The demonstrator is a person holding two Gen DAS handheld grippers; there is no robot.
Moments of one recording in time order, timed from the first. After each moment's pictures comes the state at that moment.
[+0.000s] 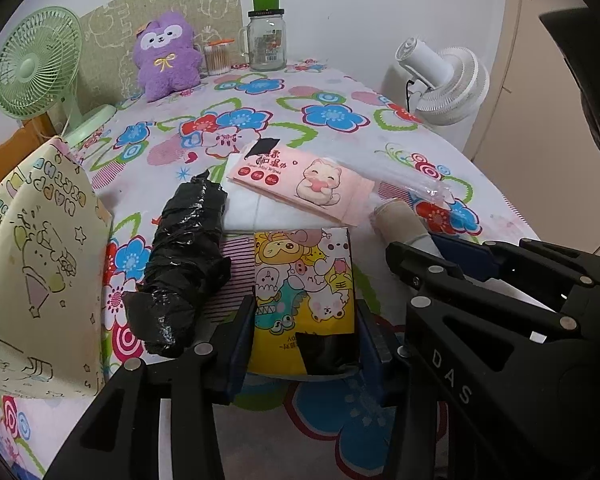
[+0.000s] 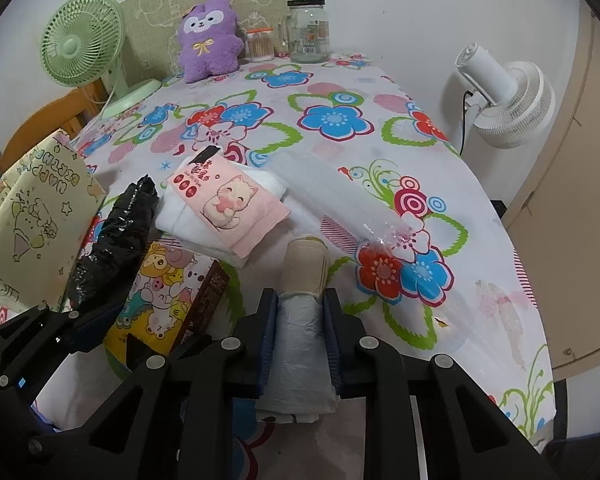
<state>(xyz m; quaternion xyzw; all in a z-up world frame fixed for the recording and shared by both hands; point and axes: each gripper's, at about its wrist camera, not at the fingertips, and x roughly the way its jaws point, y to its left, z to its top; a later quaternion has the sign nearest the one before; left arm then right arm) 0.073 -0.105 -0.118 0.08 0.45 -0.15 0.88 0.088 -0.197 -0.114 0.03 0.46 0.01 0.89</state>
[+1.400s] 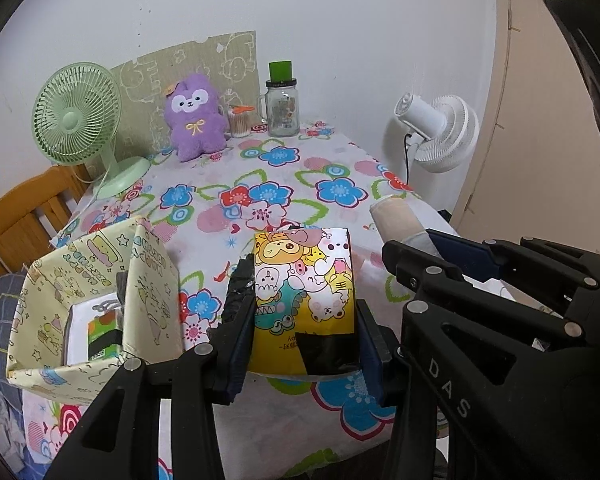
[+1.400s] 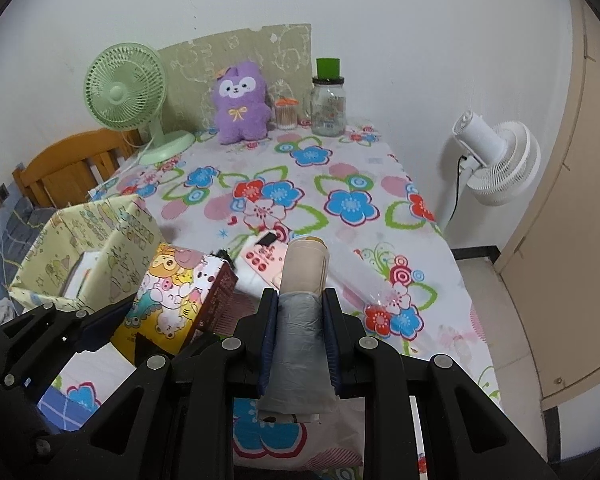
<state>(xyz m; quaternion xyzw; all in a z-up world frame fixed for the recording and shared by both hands) 0.036 -0.083 -0.031 0.08 0.38 -0.14 0.91 0.050 -0.170 -0.015 0.02 0.38 0.03 0.92</state>
